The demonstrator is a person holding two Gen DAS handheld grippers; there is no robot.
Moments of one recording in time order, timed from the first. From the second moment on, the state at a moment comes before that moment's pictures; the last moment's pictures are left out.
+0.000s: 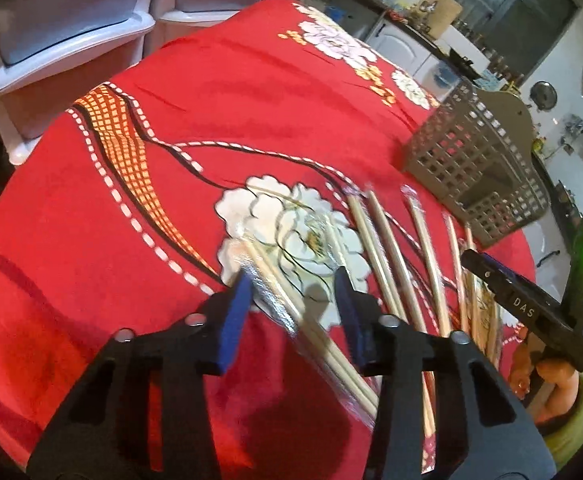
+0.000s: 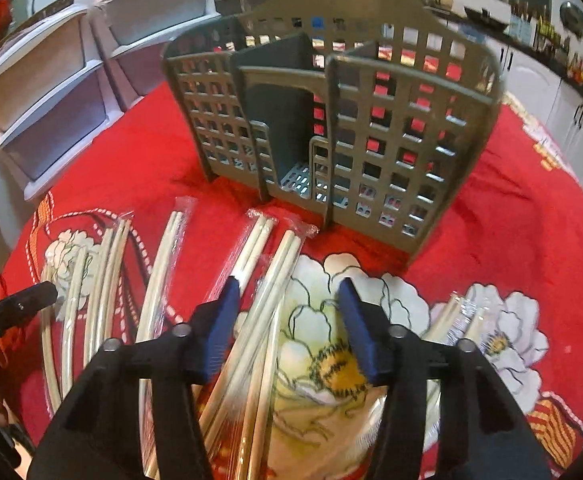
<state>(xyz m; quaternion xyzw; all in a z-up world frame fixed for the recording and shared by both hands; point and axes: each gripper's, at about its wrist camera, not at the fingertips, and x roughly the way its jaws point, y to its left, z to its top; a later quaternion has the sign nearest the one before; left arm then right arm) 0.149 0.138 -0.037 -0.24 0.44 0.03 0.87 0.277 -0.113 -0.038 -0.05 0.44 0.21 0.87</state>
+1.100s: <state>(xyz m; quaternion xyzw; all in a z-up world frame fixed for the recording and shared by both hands) 0.167 0.131 0.054 -0.15 0.37 0.00 0.92 0.260 -0.114 0.049 0.01 0.36 0.33 0.87</state>
